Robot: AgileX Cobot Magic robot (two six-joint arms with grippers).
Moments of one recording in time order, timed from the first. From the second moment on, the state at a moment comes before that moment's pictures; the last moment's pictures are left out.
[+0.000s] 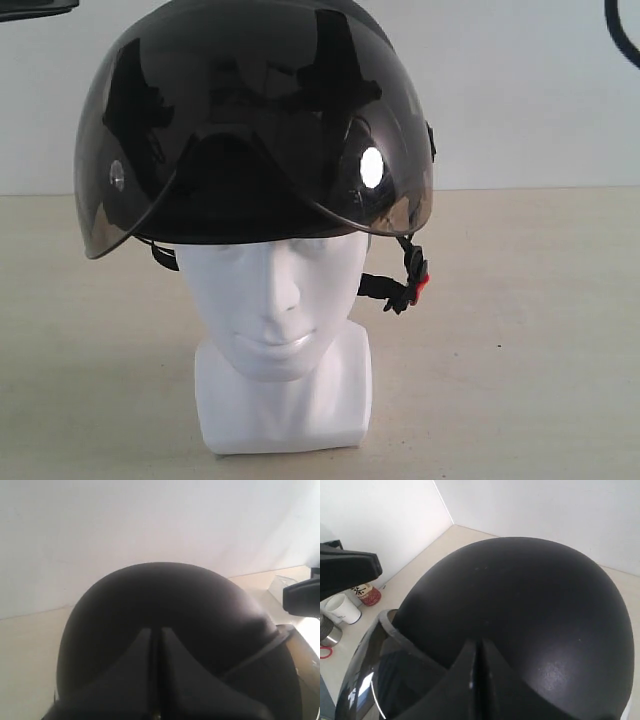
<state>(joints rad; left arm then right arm) -0.13 1.04 -1.03 -1.15 0.69 0.88 0.51 1.27 -1.41 0.64 0.76 -0.31</state>
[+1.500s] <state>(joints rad) -0.20 1.13 -1.14 -1.00 0.99 0.77 0.60 1.32 -1.41 0.69 0.94 -0.26</state>
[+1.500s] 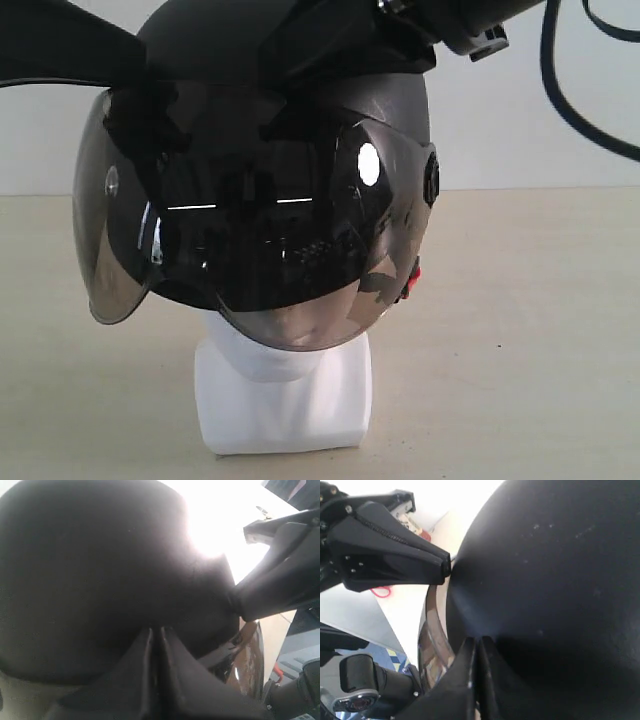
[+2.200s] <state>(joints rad) -0.20 1.09 -1.03 -0.99 0.97 0.74 0.61 1.31 -1.41 0.62 0.98 -0.21</state>
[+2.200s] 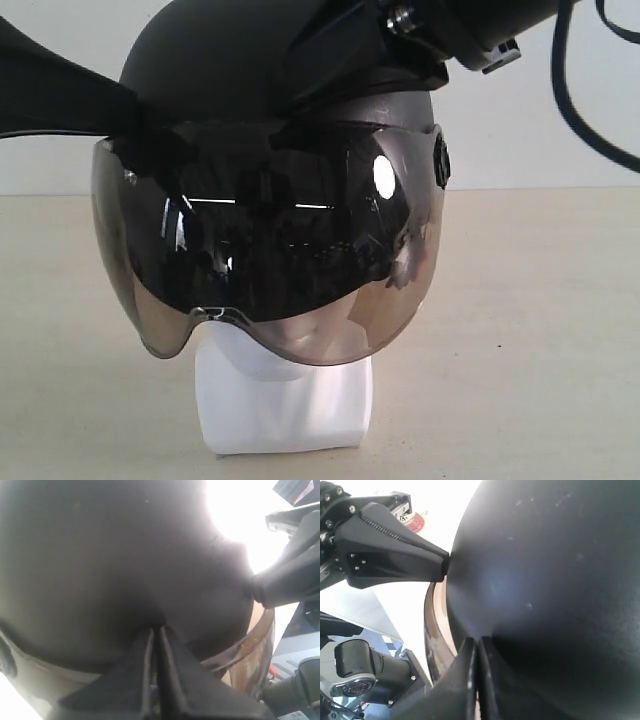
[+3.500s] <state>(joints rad) -0.20 1.06 -0.94 -0.94 1.07 0.74 0.66 1.30 -1.27 0.63 1.00 -0.20</state>
